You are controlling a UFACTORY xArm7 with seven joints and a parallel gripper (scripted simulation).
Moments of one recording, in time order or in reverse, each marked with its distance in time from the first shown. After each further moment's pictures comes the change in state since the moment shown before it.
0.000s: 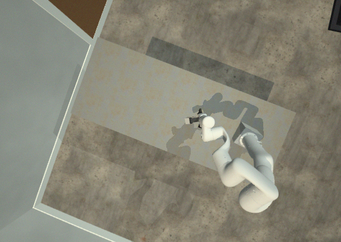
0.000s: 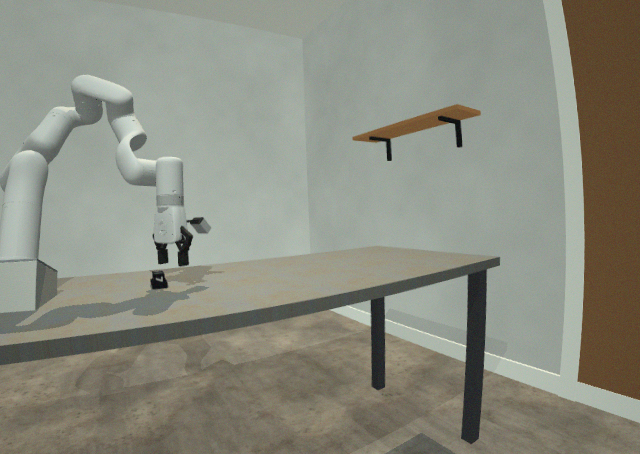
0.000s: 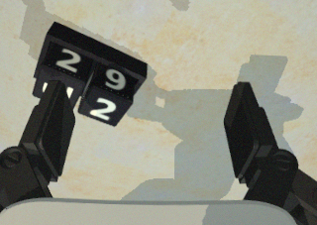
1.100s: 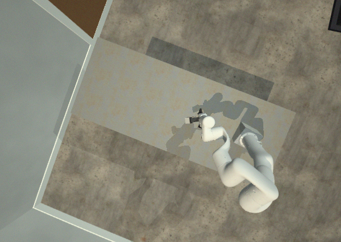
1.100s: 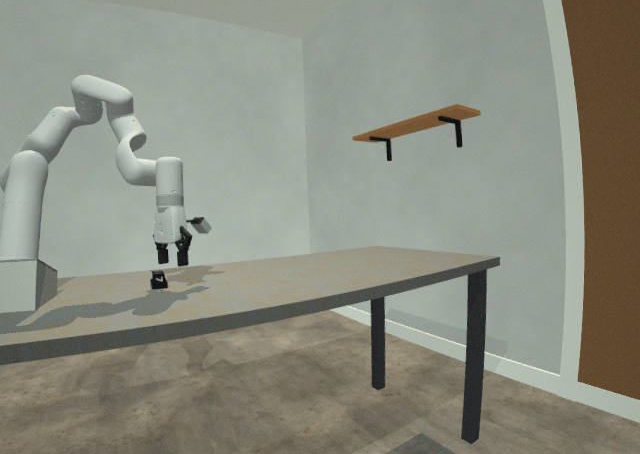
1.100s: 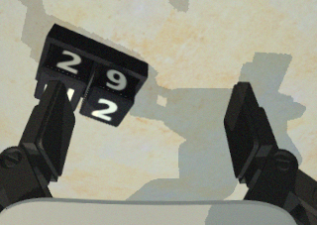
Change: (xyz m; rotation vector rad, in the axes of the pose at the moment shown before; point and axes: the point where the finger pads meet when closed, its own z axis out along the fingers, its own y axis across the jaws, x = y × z) arm 0.000 0.000 0.000 0.000 0.001 0.029
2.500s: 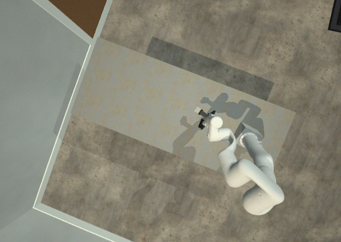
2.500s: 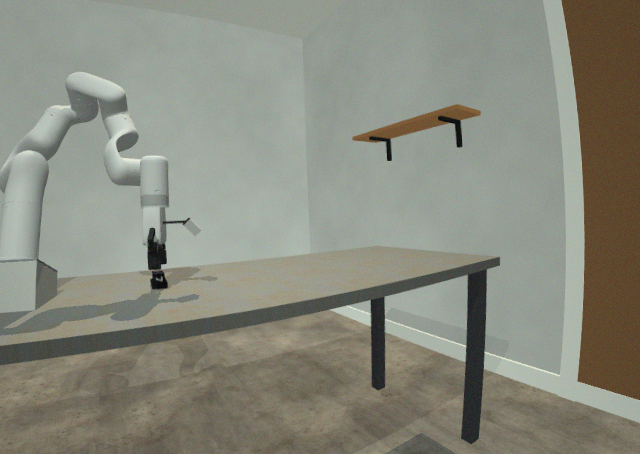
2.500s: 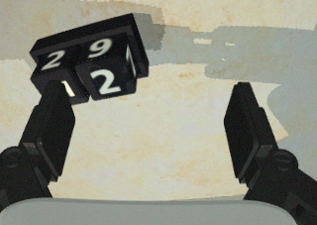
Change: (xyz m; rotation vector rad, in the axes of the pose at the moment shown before) arm -0.045 -0.007 0.000 0.001 0.000 0.755
